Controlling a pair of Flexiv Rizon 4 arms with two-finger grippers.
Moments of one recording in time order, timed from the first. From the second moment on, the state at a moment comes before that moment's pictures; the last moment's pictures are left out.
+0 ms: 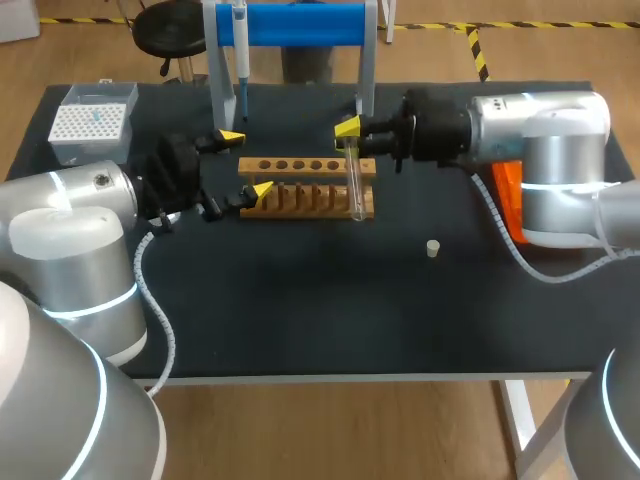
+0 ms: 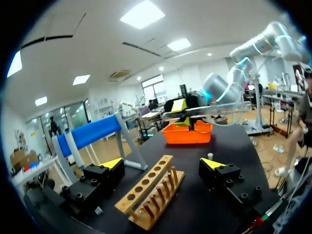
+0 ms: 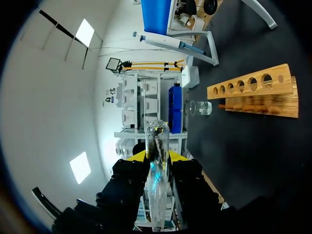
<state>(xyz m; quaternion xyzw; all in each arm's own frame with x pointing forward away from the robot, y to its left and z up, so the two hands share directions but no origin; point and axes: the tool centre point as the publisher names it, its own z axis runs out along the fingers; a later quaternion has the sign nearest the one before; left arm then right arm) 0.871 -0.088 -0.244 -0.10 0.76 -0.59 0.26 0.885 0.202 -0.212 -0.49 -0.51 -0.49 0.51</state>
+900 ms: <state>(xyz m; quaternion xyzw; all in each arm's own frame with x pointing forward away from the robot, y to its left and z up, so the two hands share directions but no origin) 0.861 -0.100 -0.238 0.23 0.69 -0.55 0.41 0.885 0.202 -0.212 -0.49 -0.51 -0.49 0.51</state>
